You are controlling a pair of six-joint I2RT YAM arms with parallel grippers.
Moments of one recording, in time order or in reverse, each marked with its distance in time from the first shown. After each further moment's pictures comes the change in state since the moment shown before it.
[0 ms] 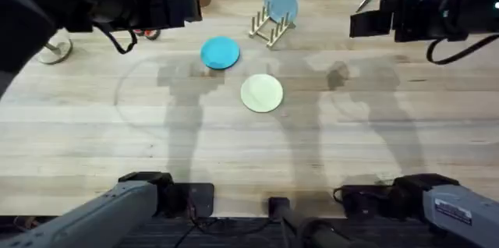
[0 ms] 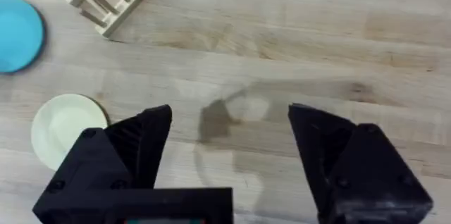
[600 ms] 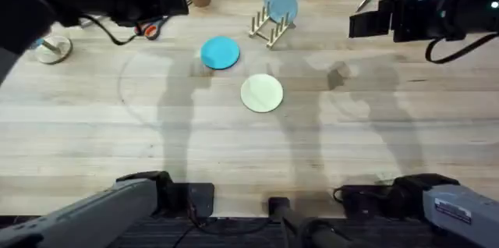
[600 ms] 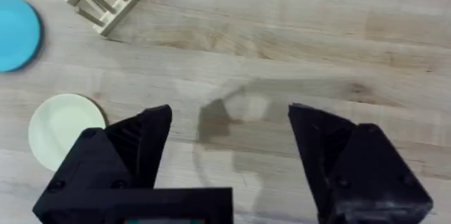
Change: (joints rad) left arm 0.103 0.065 0.000 0.090 0.367 0.014; right arm 0.000 0.012 0.000 0.003 0.000 -0.006
